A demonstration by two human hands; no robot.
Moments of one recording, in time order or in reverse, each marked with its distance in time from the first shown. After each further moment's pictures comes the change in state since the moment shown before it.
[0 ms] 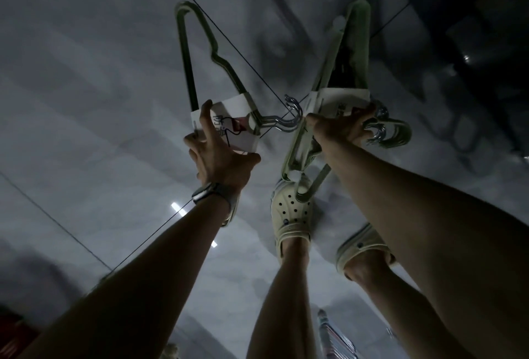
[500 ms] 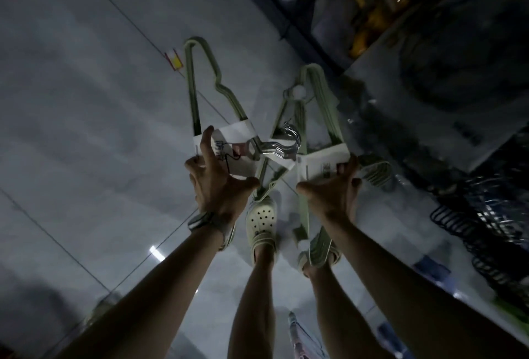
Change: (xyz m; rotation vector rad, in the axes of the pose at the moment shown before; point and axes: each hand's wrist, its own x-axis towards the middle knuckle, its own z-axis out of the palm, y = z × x) left_hand -0.122 0.141 -0.122 -0.093 -0.064 0.133; right_hand -0.153 0.000 -0.207 -0.104 0.041 -0.266
